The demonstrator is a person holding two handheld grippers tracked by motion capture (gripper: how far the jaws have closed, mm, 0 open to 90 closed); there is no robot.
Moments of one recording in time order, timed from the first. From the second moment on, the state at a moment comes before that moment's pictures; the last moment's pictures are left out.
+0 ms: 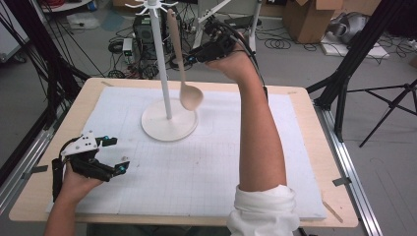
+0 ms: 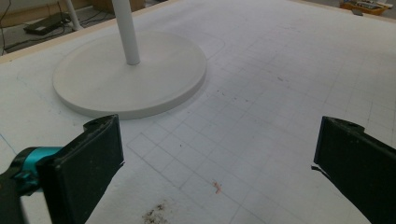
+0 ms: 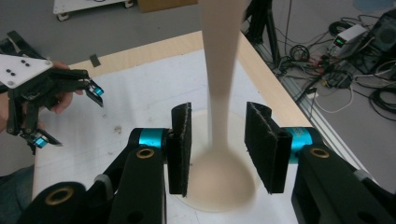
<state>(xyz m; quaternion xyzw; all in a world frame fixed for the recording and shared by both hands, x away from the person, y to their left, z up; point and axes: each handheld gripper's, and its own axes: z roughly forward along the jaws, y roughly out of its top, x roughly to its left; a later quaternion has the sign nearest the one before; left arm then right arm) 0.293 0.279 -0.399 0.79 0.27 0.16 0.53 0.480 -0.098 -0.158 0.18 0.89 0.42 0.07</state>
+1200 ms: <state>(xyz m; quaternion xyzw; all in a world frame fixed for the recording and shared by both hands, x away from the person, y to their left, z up) 0.292 0.275 -0.397 0.80 0.26 0.16 0.52 0.406 -0.188 -0.196 0.17 0.86 0.47 0.10</state>
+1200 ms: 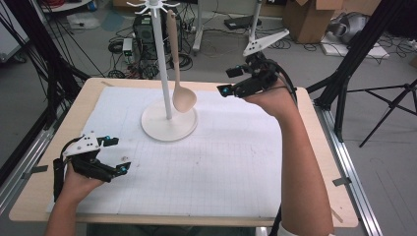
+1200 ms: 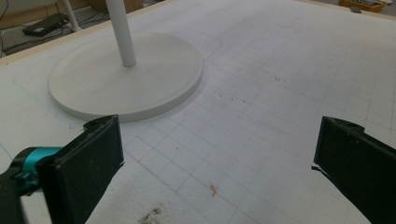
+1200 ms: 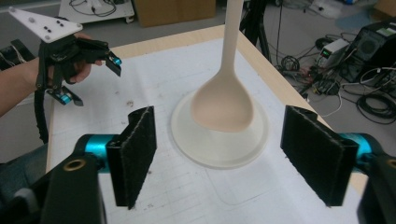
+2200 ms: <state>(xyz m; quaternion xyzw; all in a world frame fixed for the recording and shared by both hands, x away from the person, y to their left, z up) 0.293 0.272 -0.394 0.80 0.26 0.16 0.52 0.344 -0.227 -0.293 0.17 0.83 0.52 0.08</state>
